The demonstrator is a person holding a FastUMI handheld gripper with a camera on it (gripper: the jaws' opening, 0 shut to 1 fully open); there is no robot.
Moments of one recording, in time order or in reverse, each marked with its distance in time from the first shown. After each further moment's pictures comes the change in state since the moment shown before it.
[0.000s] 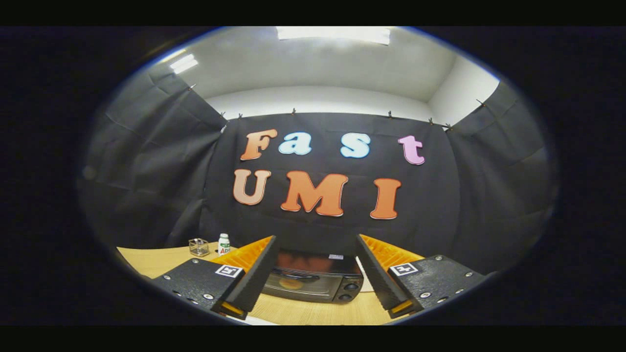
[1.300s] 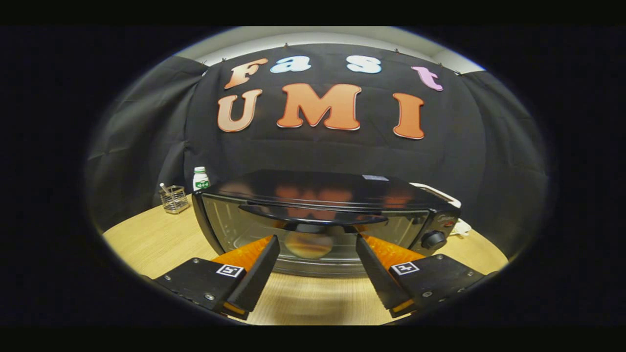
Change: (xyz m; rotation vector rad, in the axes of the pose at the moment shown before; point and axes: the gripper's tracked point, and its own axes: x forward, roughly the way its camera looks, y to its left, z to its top) arm 0.106 0.065 -0.270 0.035 0.478 -0.023
